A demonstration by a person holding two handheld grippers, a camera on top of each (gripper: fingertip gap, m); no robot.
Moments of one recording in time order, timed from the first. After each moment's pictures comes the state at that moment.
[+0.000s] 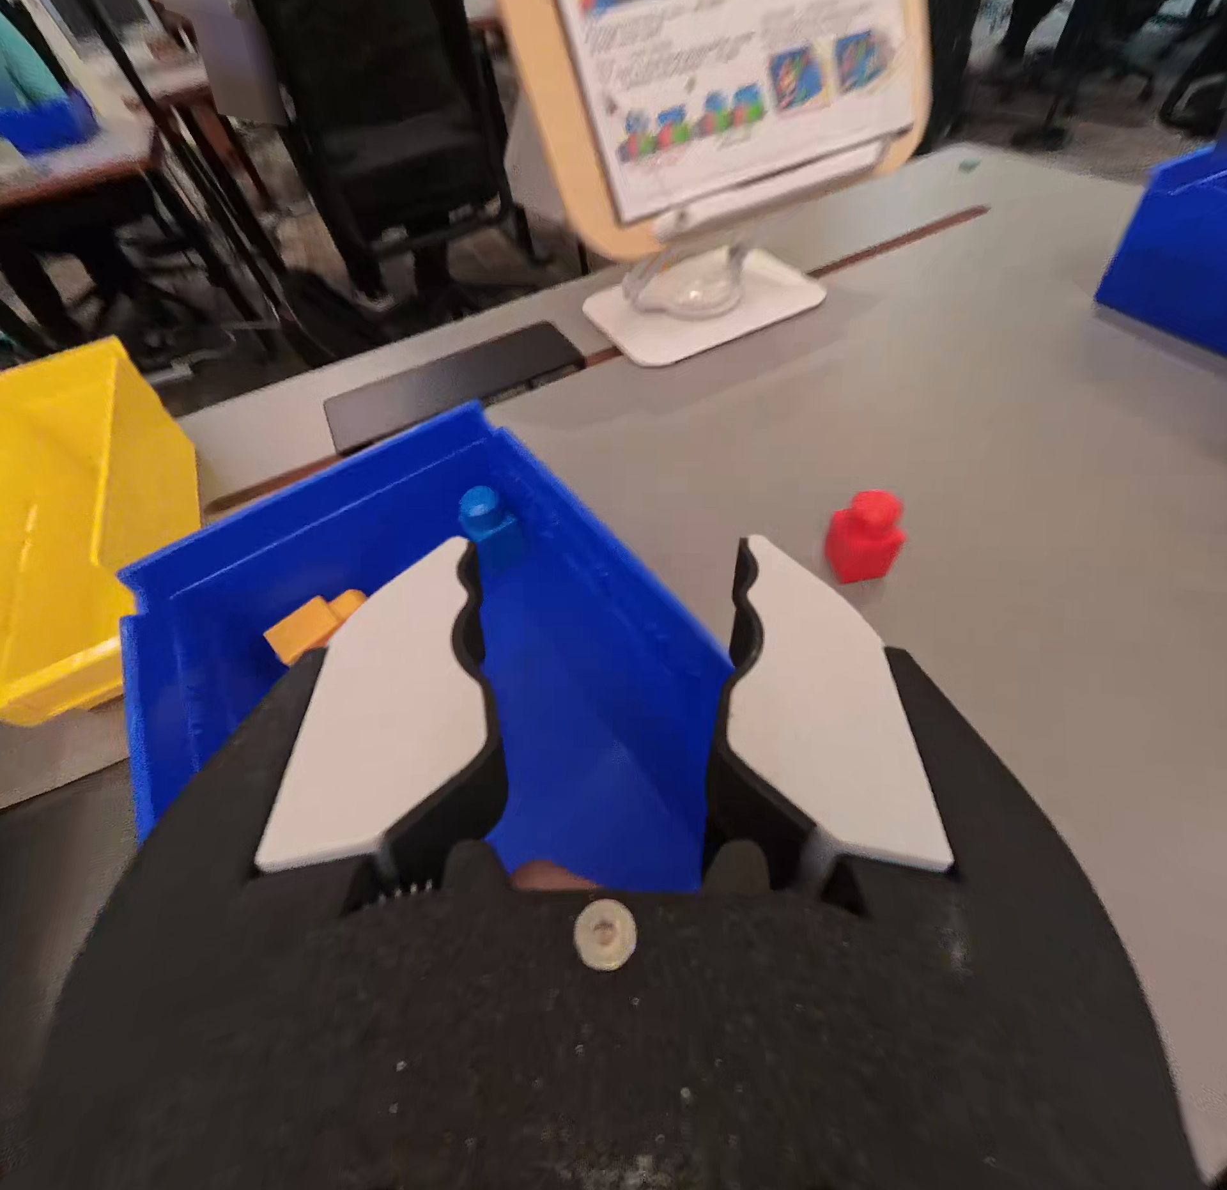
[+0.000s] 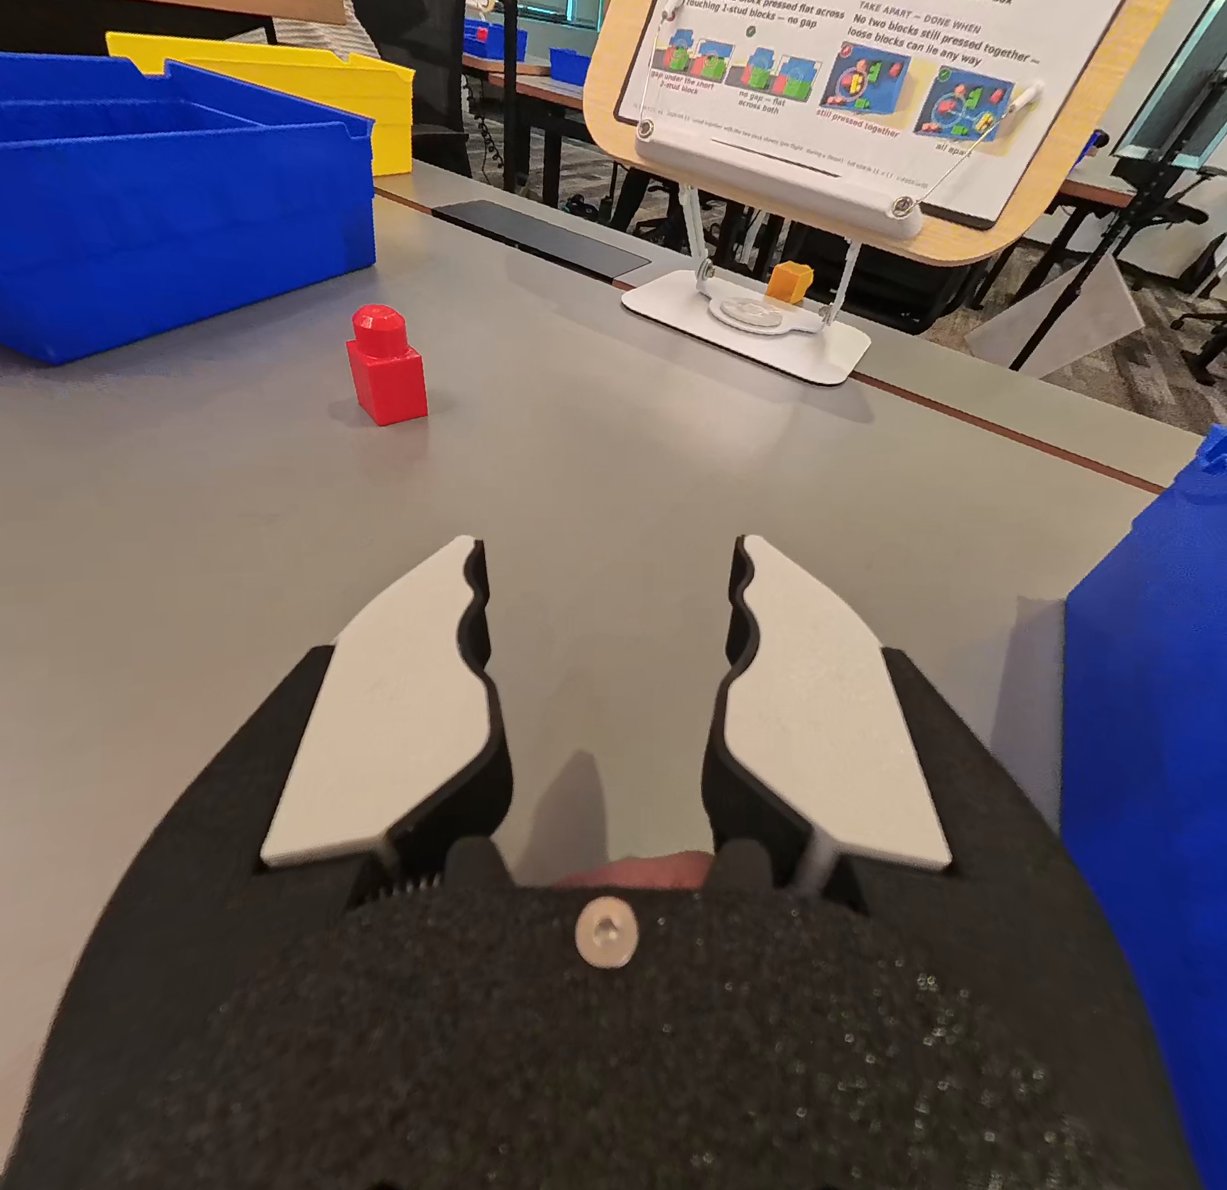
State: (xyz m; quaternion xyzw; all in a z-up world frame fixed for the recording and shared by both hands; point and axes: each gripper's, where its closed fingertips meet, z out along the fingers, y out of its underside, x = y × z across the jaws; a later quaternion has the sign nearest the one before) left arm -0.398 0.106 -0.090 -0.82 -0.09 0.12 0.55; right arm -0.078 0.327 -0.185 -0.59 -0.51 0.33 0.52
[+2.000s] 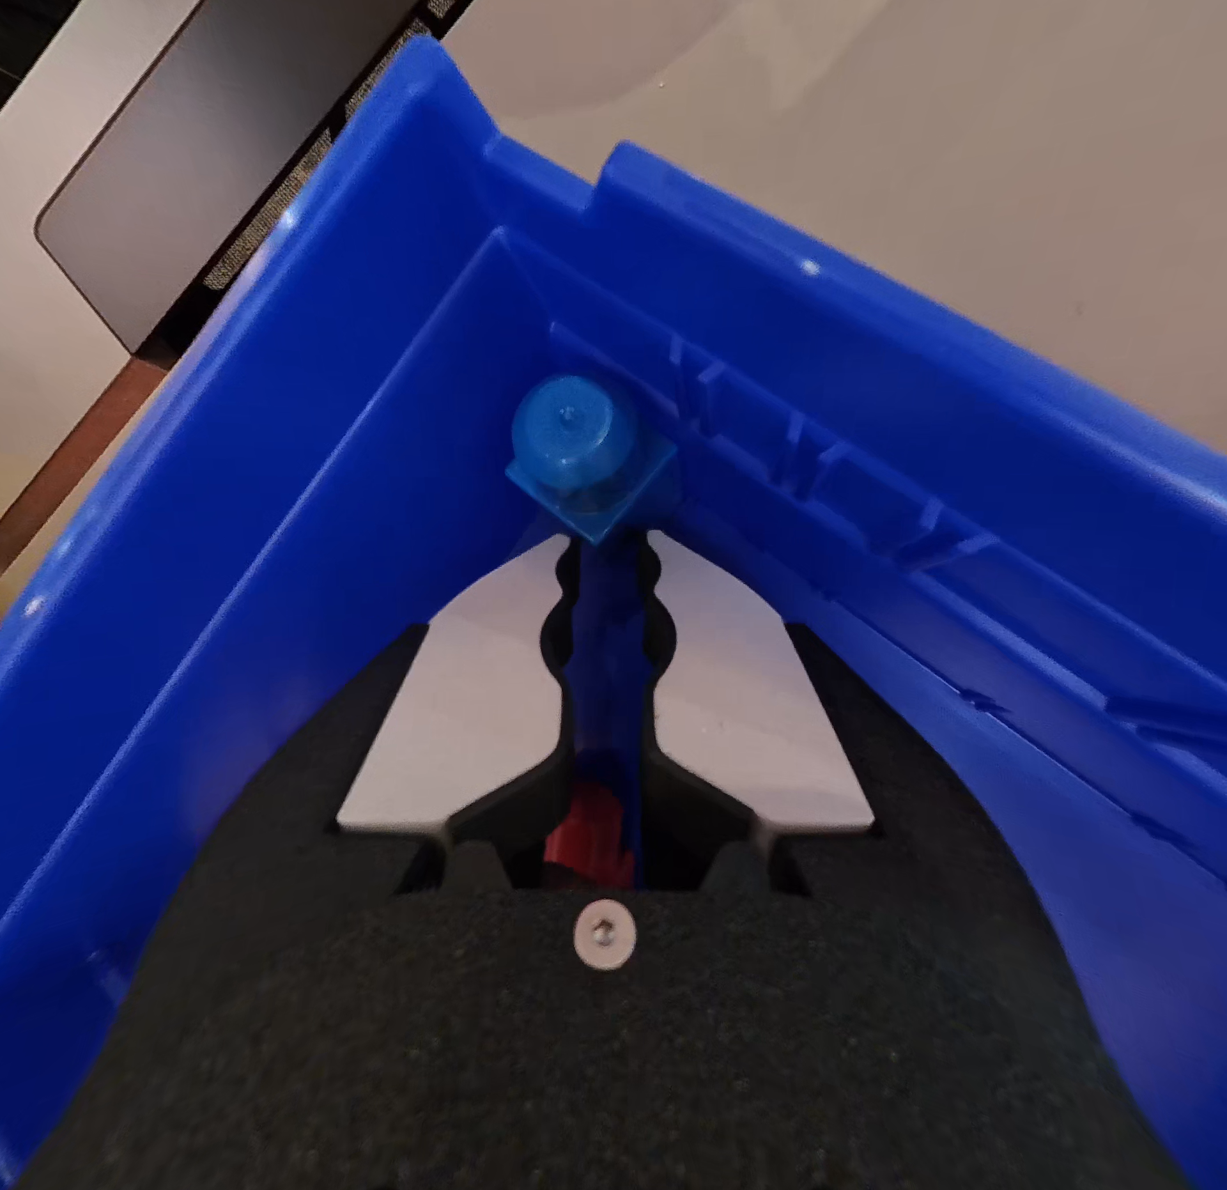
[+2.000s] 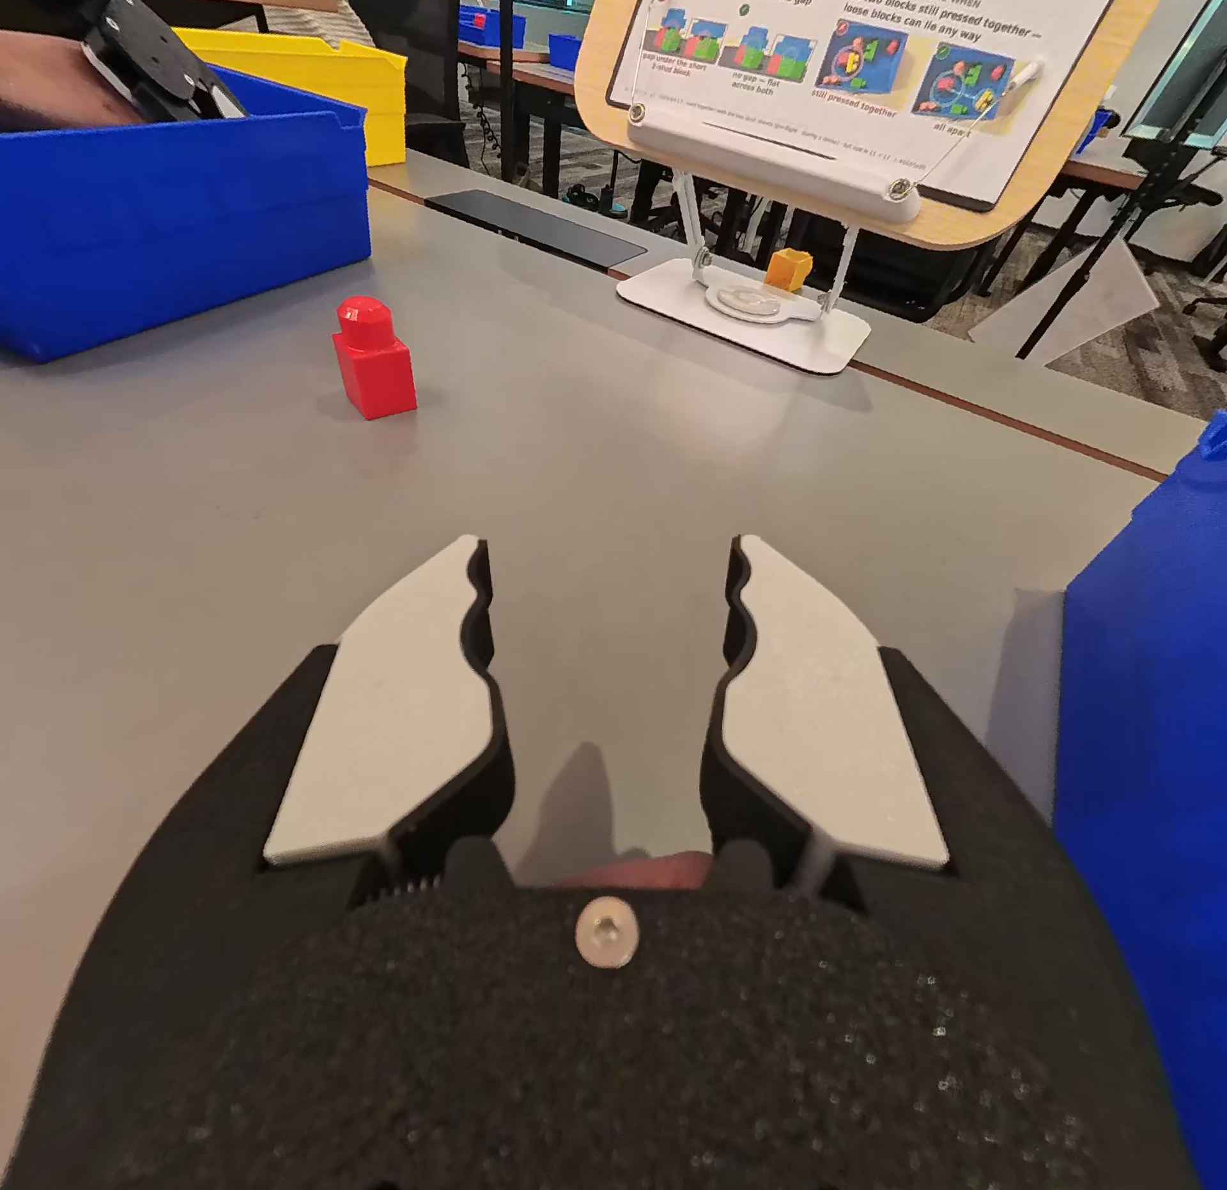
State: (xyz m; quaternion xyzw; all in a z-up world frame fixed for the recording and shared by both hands) left arm -0.527 0.203 -0.252 -0.94 0.04 0.10 0.32; right arm -0.077 0.335 -0.187 -0.60 -0.51 0.33 0.52
